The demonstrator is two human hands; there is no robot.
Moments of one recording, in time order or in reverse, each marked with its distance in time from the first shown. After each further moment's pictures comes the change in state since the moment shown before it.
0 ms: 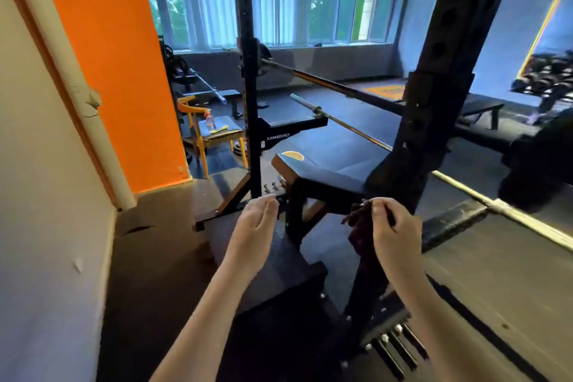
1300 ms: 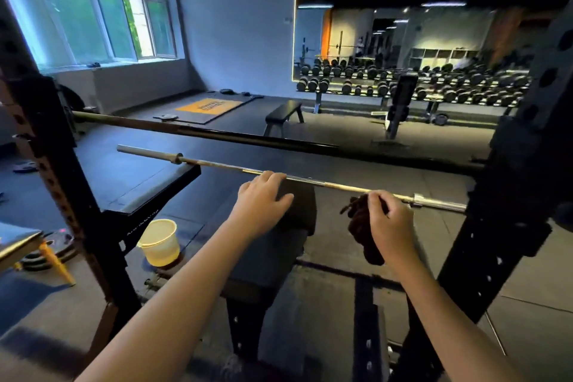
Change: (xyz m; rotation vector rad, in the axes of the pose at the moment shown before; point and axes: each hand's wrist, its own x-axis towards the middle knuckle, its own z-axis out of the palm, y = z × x) left_hand 0.595 -0.086 0.028 0.382 -0.609 0.767; right_hand 0.316 0.052 0.295 -0.480 0.630 0.245
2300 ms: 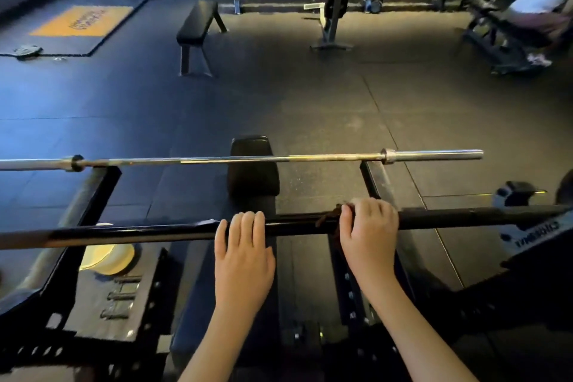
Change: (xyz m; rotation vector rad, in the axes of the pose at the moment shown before) left_hand 0.194 -0.078 0.051 0.222 -0.131 0.160; right_hand 0.174 0.016 0.130 -0.771 0.047 0.053
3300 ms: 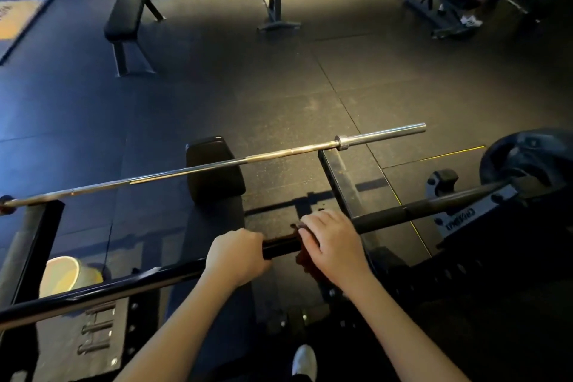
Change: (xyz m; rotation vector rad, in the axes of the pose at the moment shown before) left_hand 0.101 0.054 -0.017 -0.052 -0.651 0.273; right_hand 0.019 0.040 -0.026 0.162 -0.306 -0.100
